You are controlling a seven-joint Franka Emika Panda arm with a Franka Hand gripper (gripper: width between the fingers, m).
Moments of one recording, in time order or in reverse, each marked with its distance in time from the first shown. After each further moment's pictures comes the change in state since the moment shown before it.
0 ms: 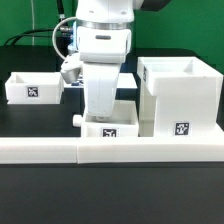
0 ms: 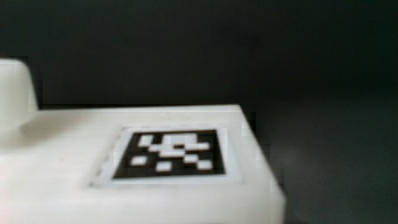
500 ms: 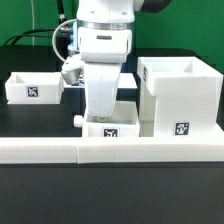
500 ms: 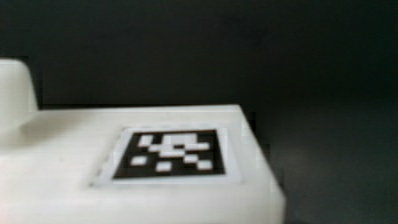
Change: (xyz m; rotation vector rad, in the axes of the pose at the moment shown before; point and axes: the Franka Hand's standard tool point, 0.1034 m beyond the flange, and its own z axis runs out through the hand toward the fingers) arm 0.001 -0.003 0.004 -0.005 0.004 -0.001
